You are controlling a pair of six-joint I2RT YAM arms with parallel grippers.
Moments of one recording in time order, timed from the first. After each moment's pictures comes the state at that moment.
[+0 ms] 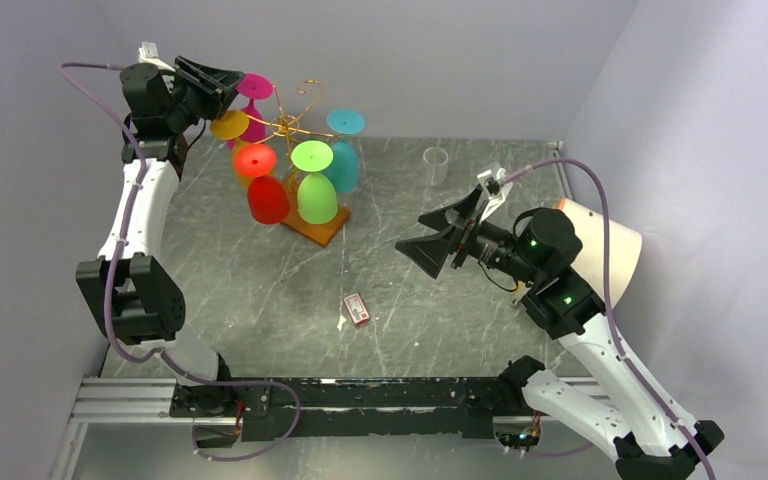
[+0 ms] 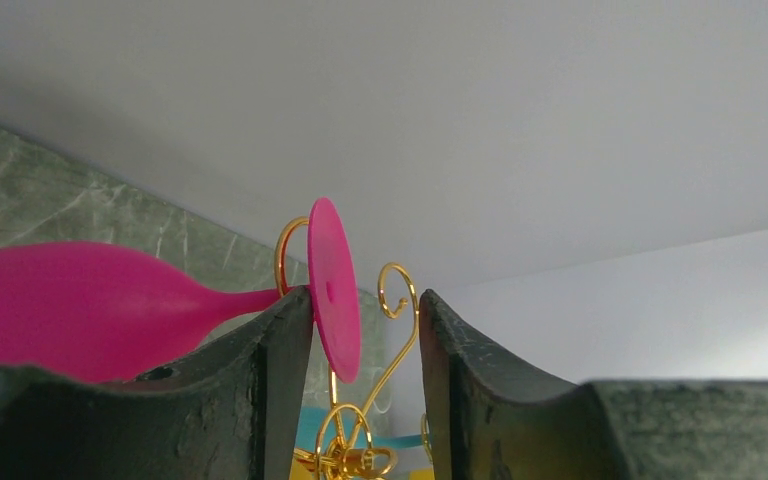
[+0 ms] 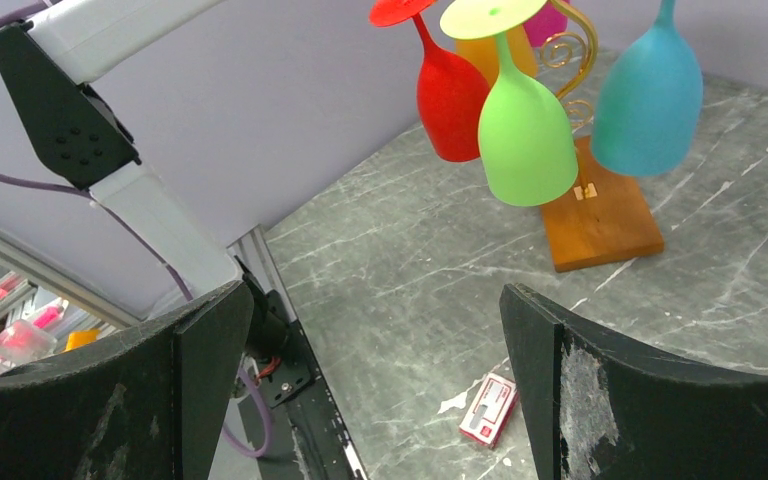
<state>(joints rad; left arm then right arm) 0.10 1.66 1.61 -0.01 0.42 -1.08 0.59 0.78 0.95 -0.12 -0.46 0.41</state>
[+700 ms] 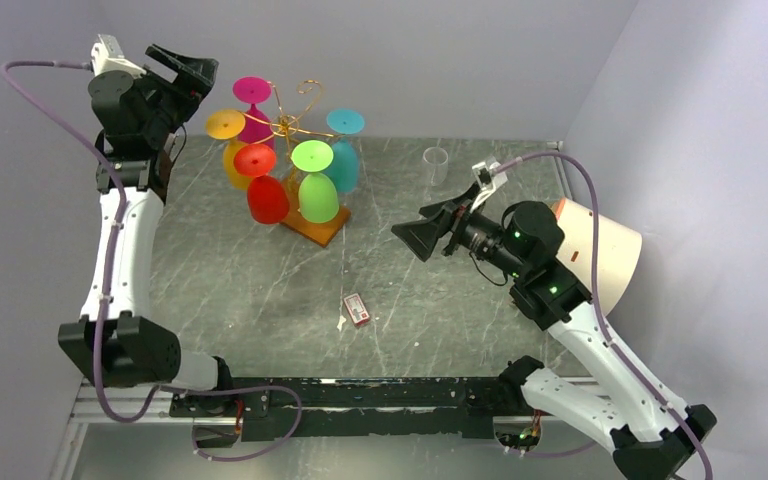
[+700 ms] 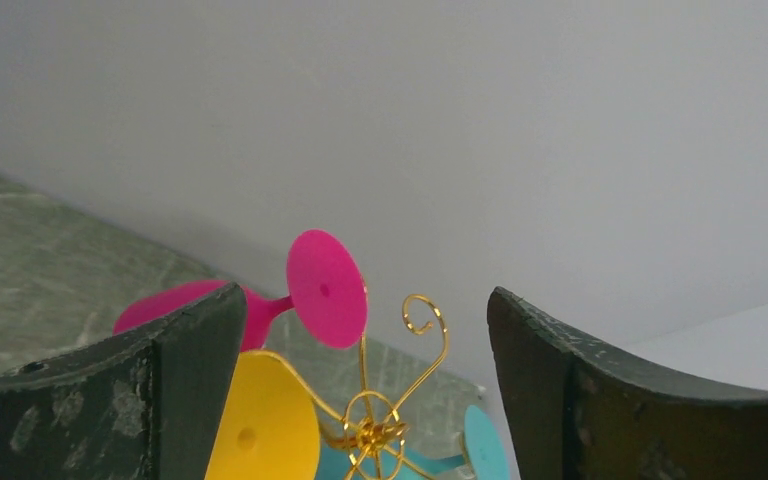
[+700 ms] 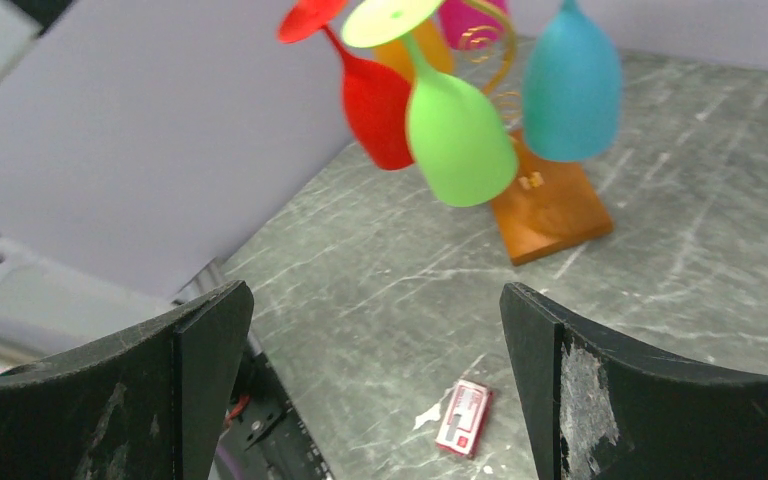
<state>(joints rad) 0.10 1.44 1.56 -0.10 0.16 -0.86 0.59 0.83 0.93 -0.08 -0.36 0.44</state>
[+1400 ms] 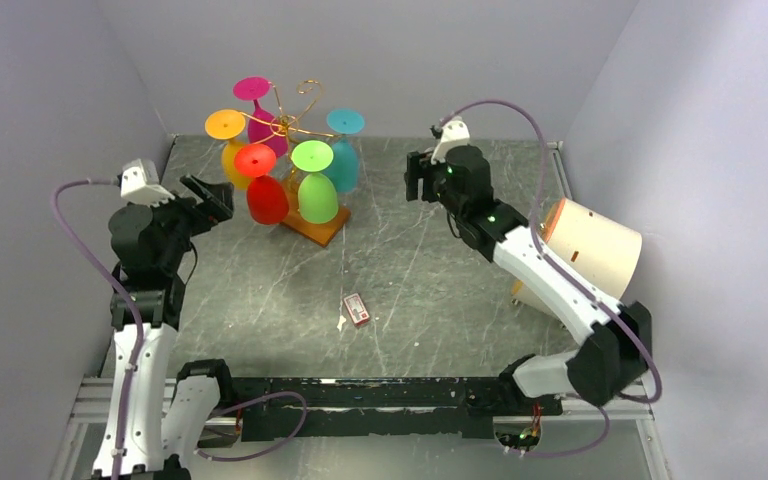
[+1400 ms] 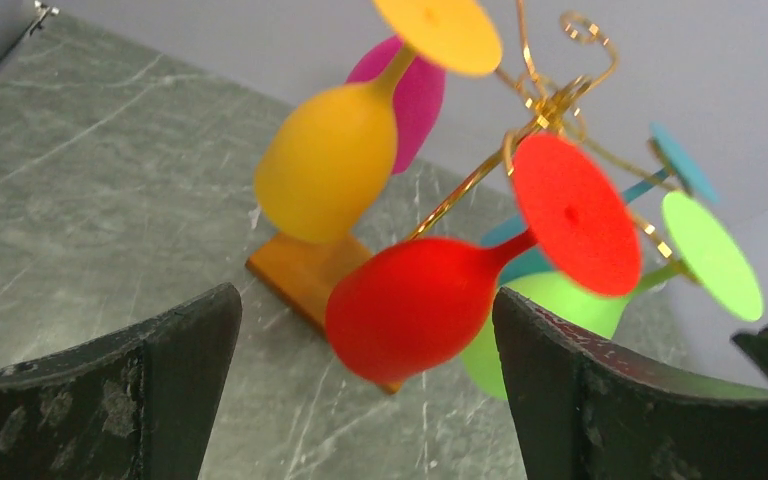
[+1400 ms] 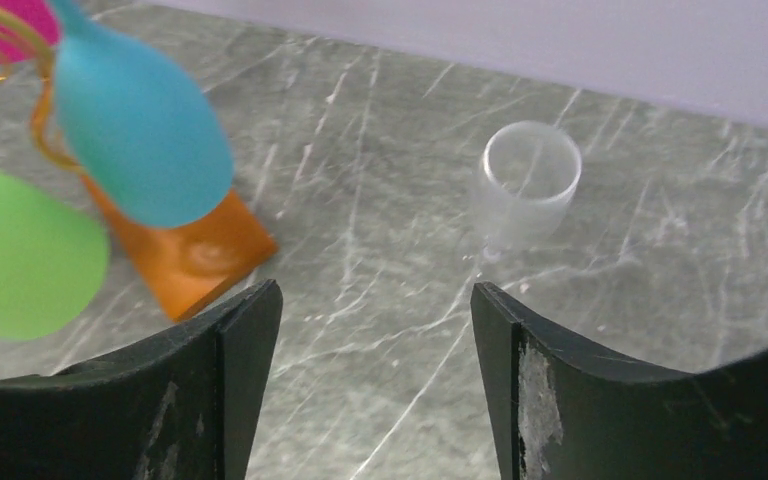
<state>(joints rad) 0.10 0.73 0.84 -0.16 0.13 -0.50 0.56 1.30 1.14 -0.11 0.21 0.14</state>
